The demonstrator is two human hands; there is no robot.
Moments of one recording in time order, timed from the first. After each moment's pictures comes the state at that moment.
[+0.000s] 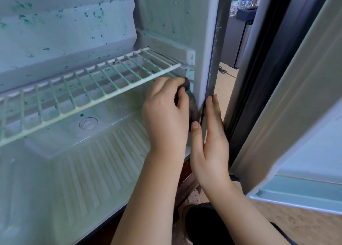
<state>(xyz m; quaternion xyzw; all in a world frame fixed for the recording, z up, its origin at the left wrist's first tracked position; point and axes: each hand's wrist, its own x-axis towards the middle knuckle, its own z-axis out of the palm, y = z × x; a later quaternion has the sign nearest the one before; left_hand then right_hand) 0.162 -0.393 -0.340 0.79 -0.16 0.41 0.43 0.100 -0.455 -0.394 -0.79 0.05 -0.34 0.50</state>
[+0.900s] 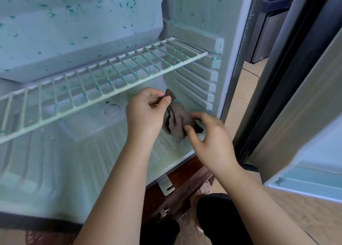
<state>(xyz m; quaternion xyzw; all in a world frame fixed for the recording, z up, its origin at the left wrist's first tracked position) 0.174 -0.306 -0.361 0.81 -0.02 0.15 0.57 0.107 -0.442 -0.407 -0.89 0.02 -0.22 0.39</state>
